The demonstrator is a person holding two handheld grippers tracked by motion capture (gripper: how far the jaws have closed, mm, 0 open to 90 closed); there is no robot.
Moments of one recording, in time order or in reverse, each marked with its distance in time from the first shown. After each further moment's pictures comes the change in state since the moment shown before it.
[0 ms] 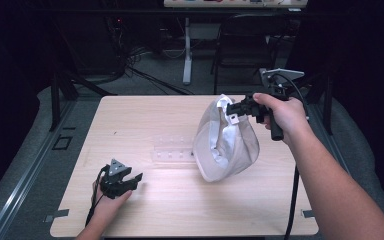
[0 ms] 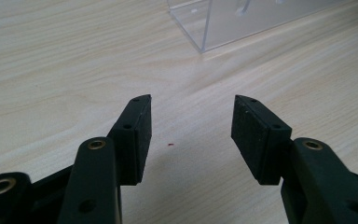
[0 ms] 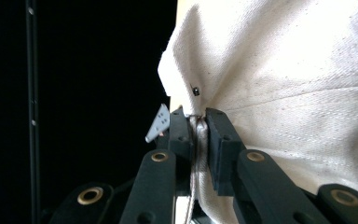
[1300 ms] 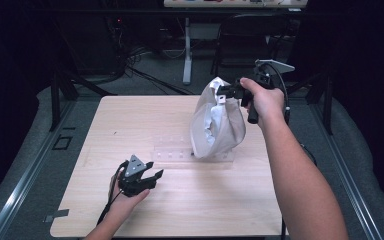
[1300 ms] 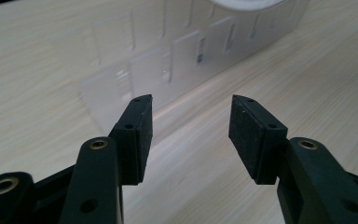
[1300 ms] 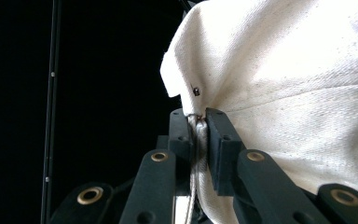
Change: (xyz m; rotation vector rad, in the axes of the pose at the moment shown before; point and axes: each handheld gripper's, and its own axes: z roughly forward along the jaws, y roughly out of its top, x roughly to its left) left arm -0.061 0.042 0.001 -0.143 -0.143 0.152; right arm 0.002 0.038 0.028 -0.188 0.044 0.074
